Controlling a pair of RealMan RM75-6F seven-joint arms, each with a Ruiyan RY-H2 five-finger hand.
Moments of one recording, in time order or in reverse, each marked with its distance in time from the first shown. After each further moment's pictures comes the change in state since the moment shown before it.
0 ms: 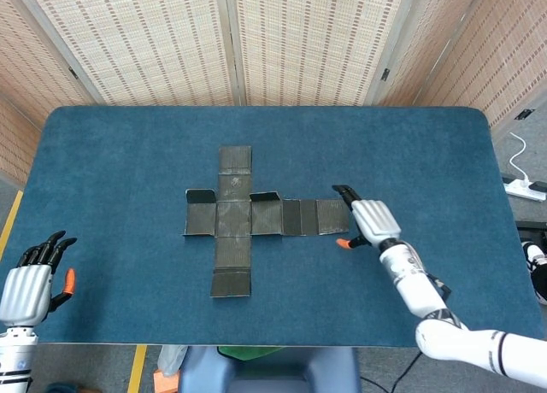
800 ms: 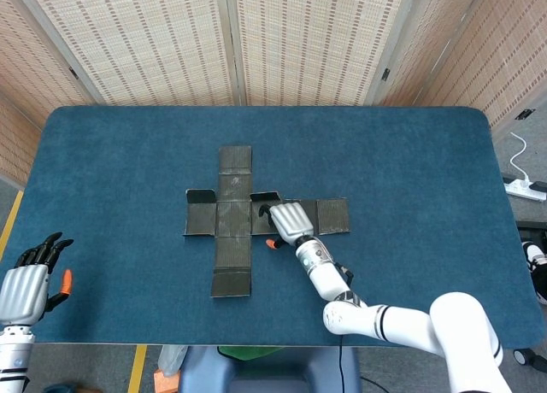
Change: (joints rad) left arm -0.004 0.015 -0.003 0.015 -0.037 -0.043 -0.038; right arm 0.310 -0.519 0.004 0.532 0.042 -0.041 -0.057
